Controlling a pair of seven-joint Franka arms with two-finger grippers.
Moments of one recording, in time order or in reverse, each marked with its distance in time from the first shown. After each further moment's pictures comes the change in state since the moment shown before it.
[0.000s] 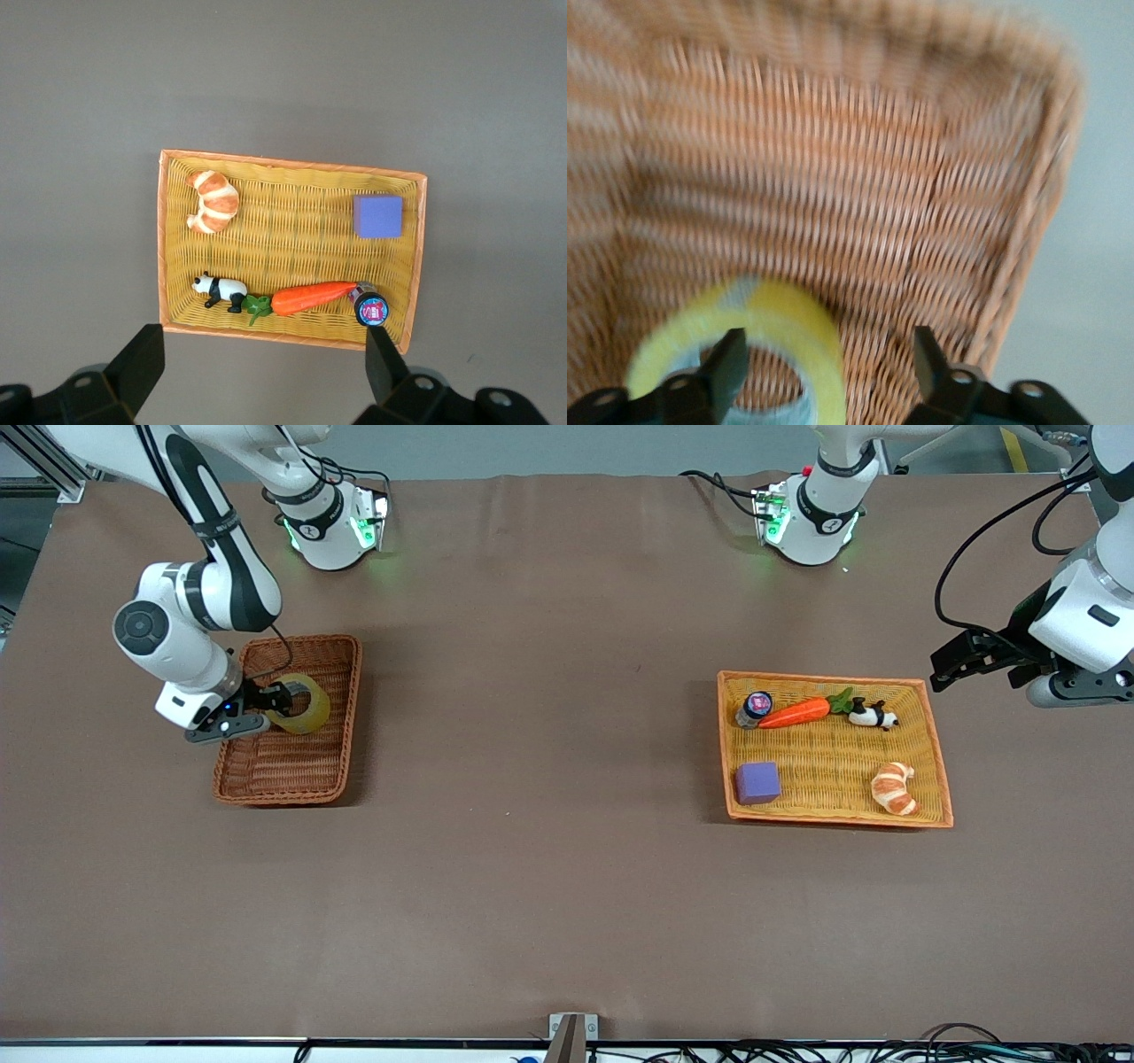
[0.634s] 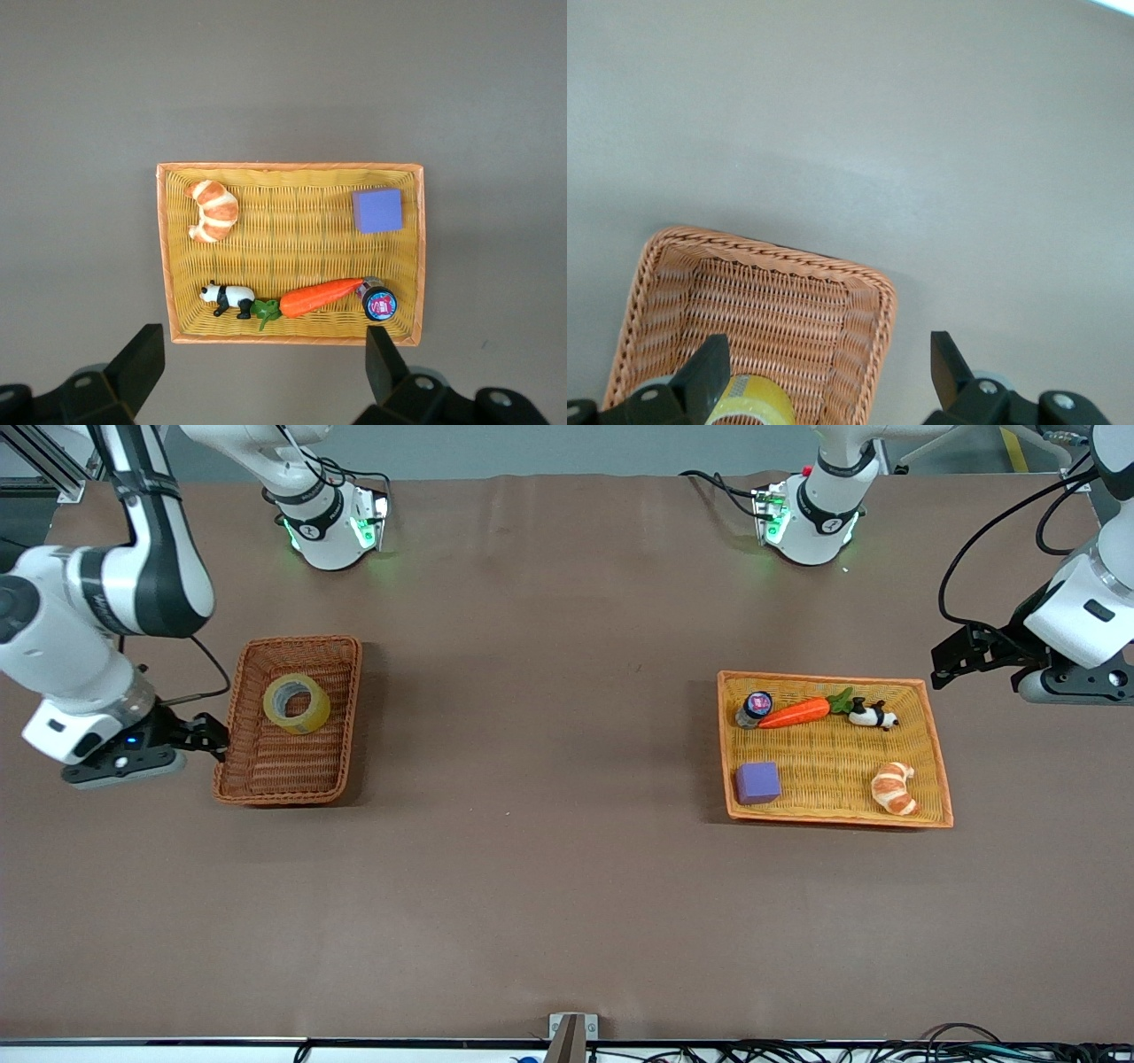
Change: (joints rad) left arm 0.000 0.000 0.000 0.002 0.000 0.005 0.074; right arm 0.004 -0.024 0.022 0.459 0.001 -0.370 0.000
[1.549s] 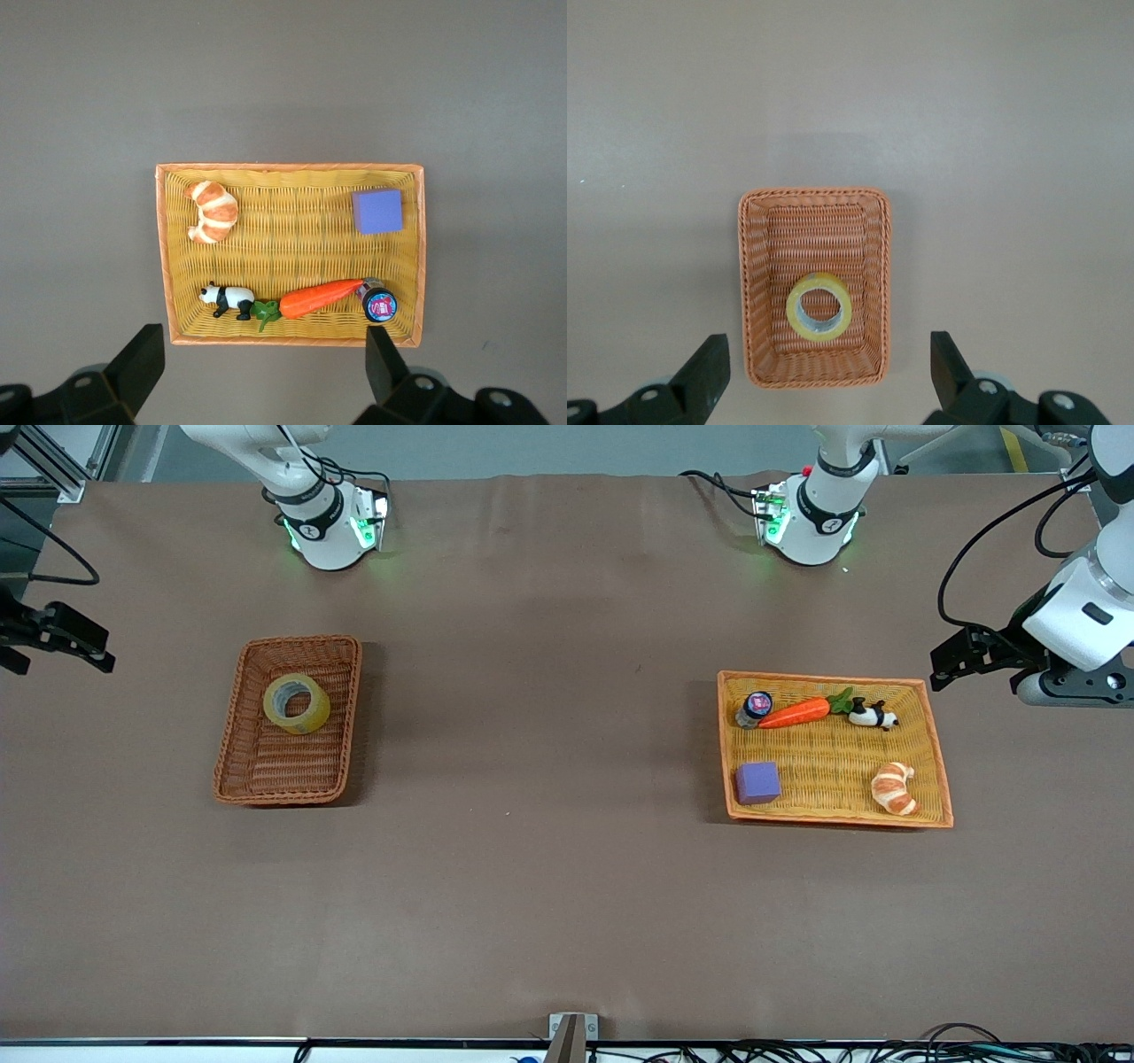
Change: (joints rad) left arm -0.001 0.008 0.000 0.001 0.000 0.003 0.000; right arm -0.002 -0.093 -0.005 0.475 0.086 -0.673 0.181
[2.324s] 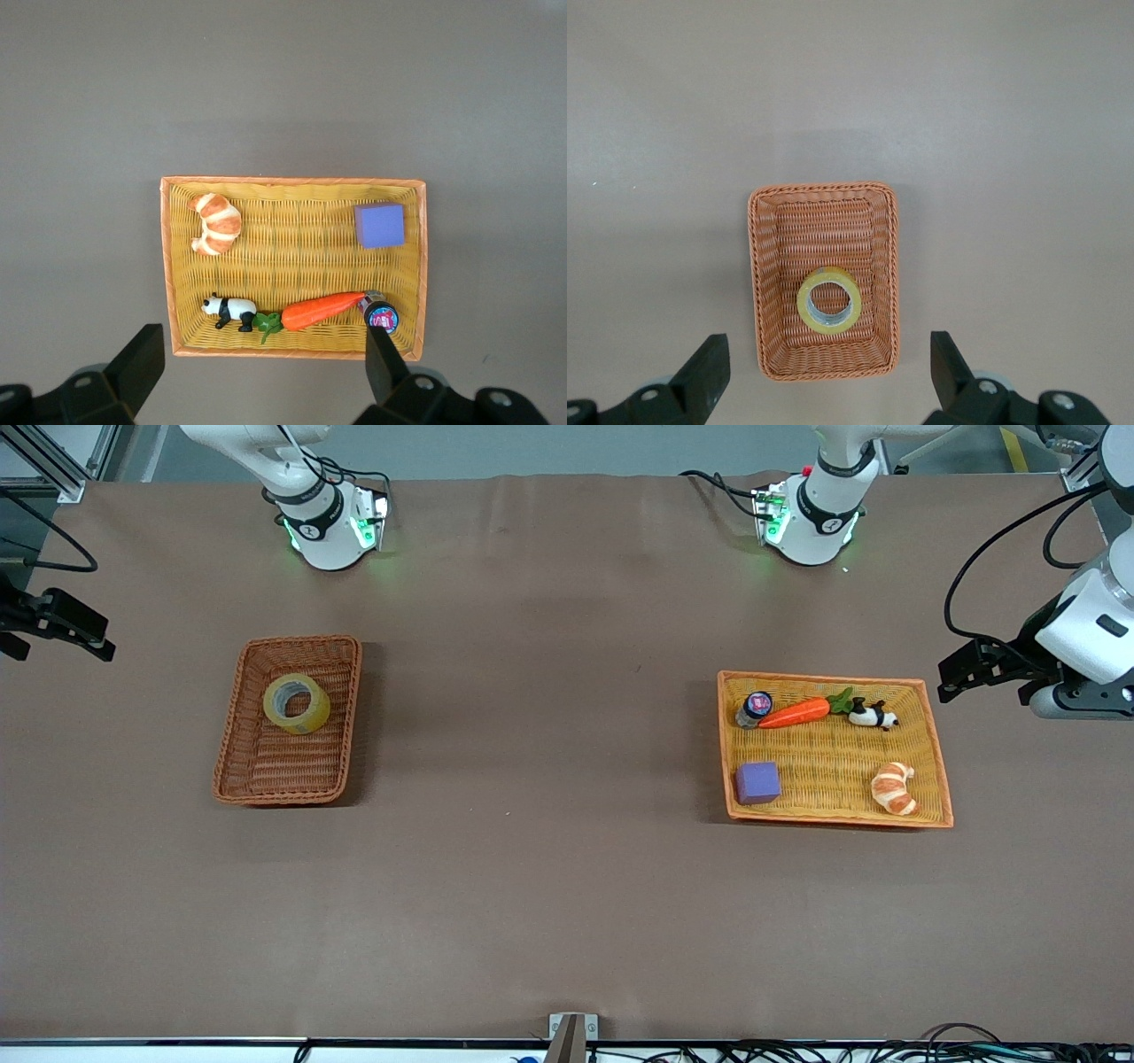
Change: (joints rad) left arm 0.010 0.035 0.000 0.048 0.000 0.002 0.000; right arm 0.009 -0.001 0.010 0.020 0.005 -0.025 0.030
